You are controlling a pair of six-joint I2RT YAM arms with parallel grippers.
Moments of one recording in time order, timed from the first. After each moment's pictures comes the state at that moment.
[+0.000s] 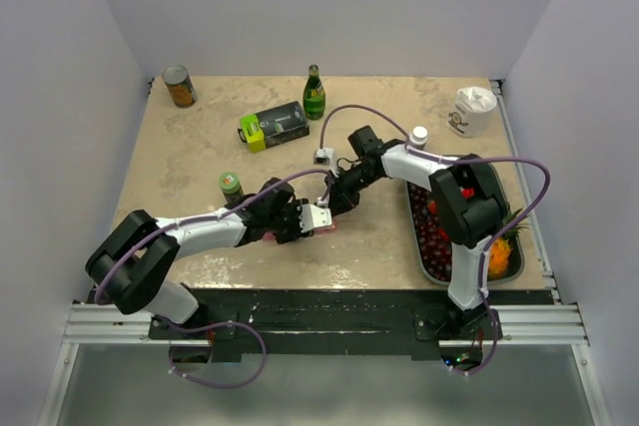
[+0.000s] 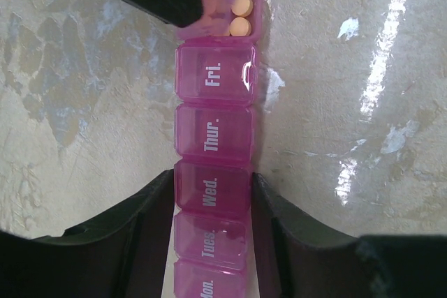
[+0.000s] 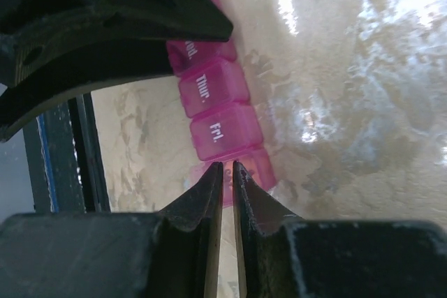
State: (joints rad) left arm -0.71 1.48 0.65 -0.04 0.22 0.67; right arm 0.51 1.98 1.30 -0.56 -0.89 -0.44
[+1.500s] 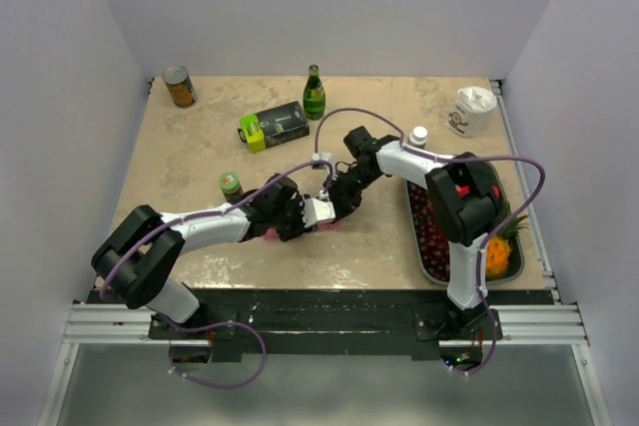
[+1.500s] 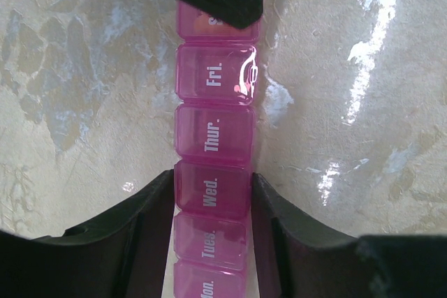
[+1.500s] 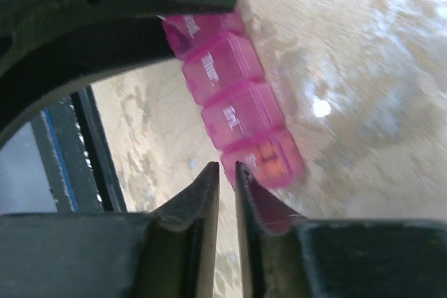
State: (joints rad) left arm -0.71 1.52 0.70 -0.06 0.23 0.60; right arm 0.53 2.01 1.37 -0.73 -0.80 -0.45
